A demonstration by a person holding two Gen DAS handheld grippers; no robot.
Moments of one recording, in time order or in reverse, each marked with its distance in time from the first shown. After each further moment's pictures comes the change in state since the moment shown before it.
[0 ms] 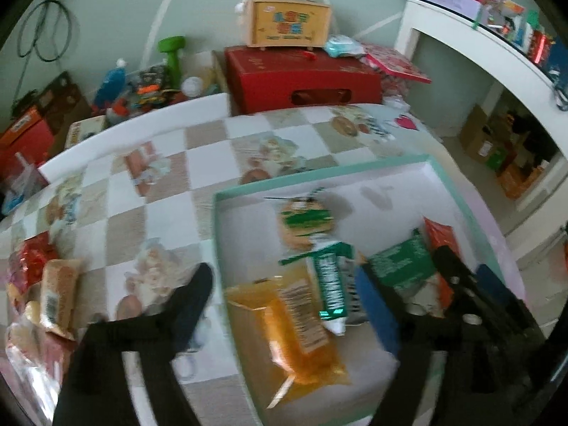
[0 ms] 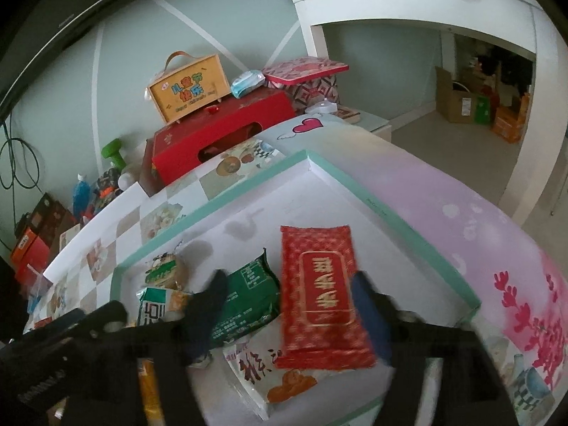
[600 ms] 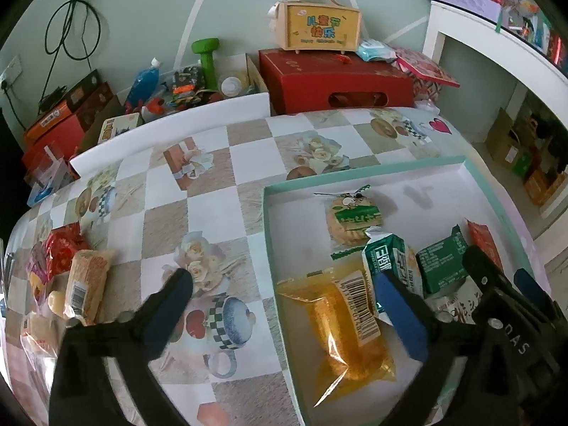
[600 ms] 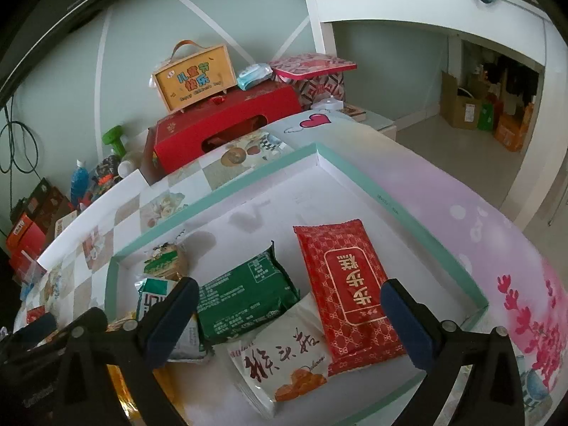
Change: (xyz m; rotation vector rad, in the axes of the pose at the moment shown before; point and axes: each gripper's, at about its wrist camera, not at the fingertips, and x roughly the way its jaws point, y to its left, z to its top) left arm -0.001 0.021 -0.012 -0.022 -0.027 0.101; right arm 0.003 0.011 -0.005 -0.050 0.013 -0.036
